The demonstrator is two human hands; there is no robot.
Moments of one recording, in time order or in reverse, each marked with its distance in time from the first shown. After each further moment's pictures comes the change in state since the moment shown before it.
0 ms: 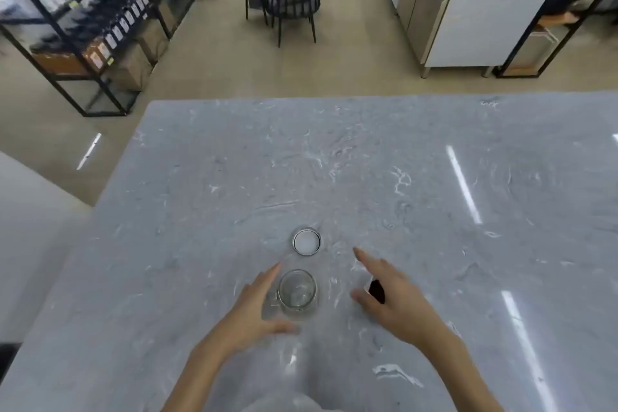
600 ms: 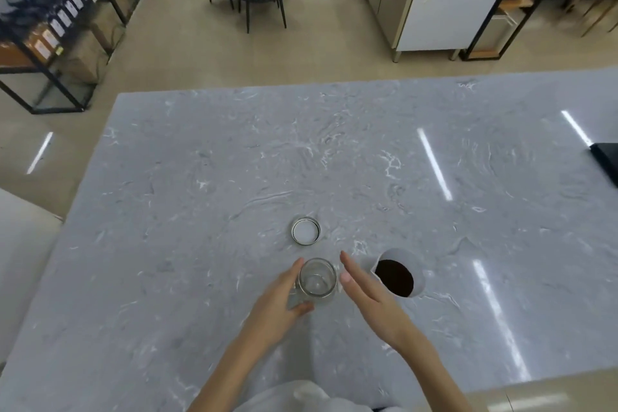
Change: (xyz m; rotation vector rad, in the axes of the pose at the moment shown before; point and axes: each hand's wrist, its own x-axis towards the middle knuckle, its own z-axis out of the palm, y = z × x) left_hand 0.022 -0.011 0.029 0.062 0.053 0.129; right_hand -0.010 -0.042 0.058 0.660 -0.045 0.253
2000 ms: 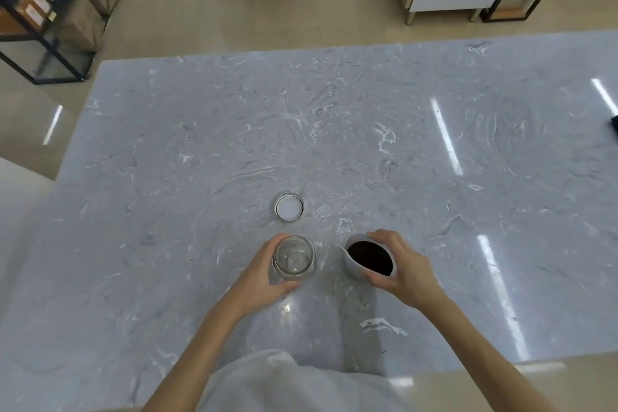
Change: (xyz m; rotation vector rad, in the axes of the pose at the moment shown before) left_hand 0.016 0.000 0.010 -0.094 0.008 0.051; right_hand 0.019 0.078 -0.101 -0.688 0.207 -0.262
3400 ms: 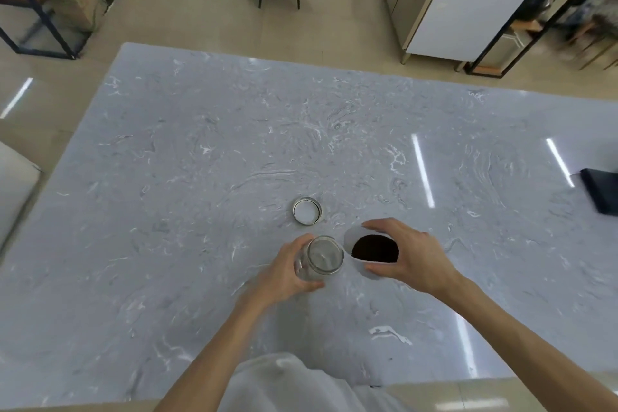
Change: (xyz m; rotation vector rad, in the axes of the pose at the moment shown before) left_hand 0.022 -0.030 0.018 -0.103 0.013 0.019; right_hand 0.030 -0.108 -0.049 -0.319 -0.159 -0.082
